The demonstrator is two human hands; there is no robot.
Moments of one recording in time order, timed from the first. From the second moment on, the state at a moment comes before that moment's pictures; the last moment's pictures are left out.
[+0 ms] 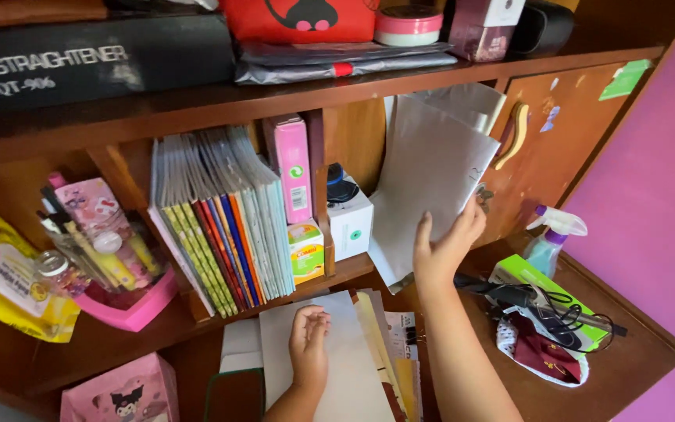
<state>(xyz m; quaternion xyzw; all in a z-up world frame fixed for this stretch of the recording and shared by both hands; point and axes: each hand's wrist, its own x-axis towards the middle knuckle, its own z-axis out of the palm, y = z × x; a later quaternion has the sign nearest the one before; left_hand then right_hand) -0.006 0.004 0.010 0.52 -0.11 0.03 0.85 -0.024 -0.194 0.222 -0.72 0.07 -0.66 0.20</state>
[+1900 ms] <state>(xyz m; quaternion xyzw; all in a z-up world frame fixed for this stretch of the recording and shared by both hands) 0.004 0.007 -0.006 0.48 -0.08 -0.01 0.88 -0.074 -0.161 0.242 -0.93 0.05 -0.17 0.33</state>
